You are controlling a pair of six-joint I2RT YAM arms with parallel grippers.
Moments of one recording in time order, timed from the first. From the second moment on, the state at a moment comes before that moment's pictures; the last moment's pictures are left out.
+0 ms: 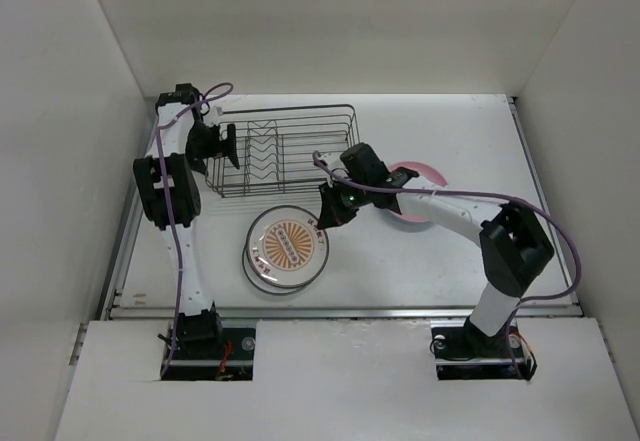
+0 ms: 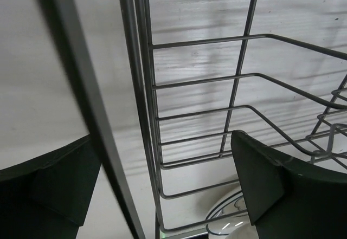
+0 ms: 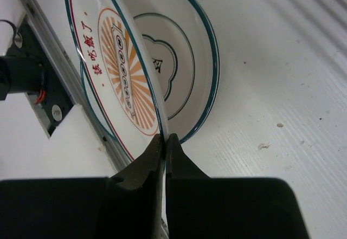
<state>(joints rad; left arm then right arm) 0.12 2.34 2.13 -1.22 0.27 0.02 0.73 1.72 1.26 -0.37 -0.50 0.21</state>
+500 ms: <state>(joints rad) 0.12 1.98 2.13 -1.22 0.20 0.03 0.78 1.86 1.28 -0.36 -0.45 0.23</state>
